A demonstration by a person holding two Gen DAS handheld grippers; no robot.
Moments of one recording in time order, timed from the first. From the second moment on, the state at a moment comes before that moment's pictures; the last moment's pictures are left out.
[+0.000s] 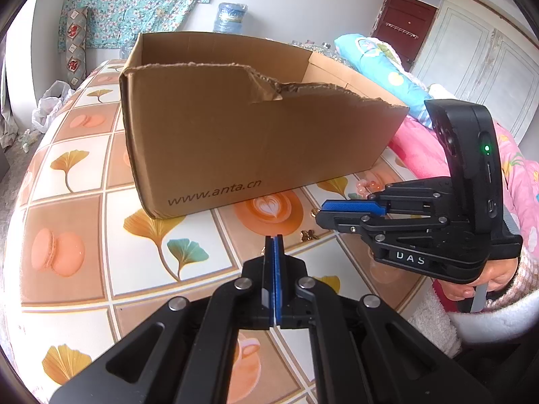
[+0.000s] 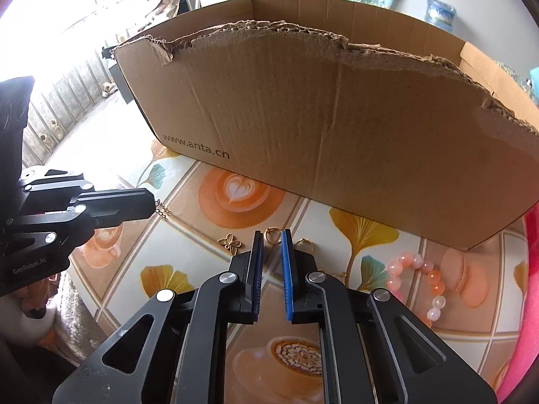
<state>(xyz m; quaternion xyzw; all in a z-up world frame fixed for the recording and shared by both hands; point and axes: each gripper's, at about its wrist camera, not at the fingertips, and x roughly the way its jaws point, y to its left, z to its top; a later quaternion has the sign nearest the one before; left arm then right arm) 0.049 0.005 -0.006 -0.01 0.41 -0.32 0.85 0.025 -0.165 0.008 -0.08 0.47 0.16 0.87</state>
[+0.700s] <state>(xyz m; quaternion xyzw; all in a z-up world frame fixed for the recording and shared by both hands) 0.052 0.006 -0.012 -0.01 0.41 -0.32 0.85 0.032 -0.141 -0.001 -0.07 0.46 0.12 0.88</state>
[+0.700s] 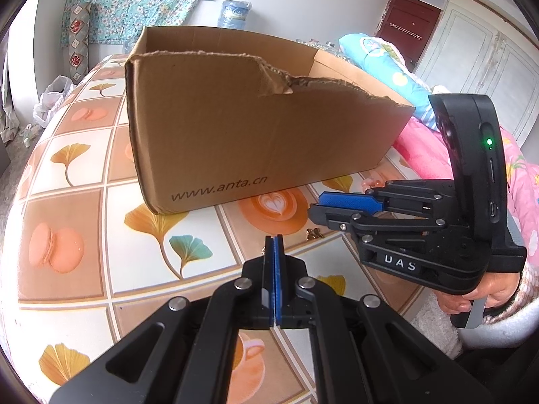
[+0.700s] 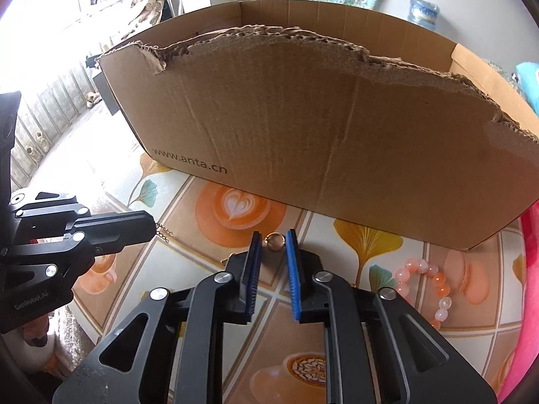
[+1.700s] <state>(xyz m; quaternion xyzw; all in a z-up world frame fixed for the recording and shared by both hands) 0.046 0.010 0.002 -0.02 0.40 -0.33 0.85 0.019 -0.153 0.016 -0.04 0.43 0.12 0.90</state>
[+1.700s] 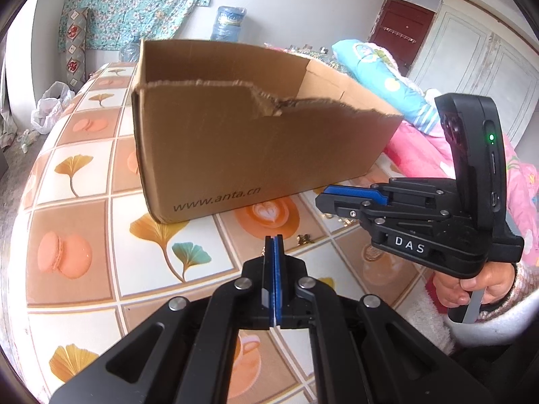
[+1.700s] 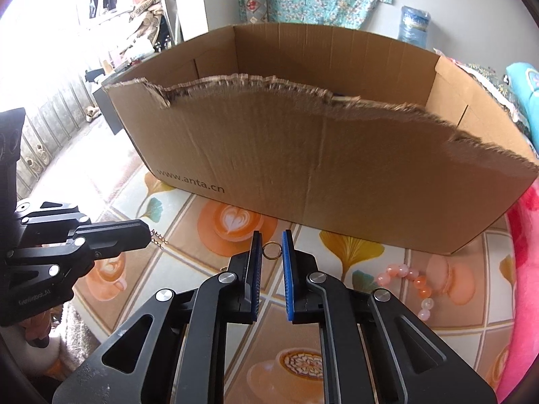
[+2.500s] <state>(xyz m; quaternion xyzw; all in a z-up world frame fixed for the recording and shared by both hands) 0.107 -0.012 0.140 -0.05 0.34 -0.44 0.83 0.078 -0.237 0.137 0.05 0.38 0.20 0.90</state>
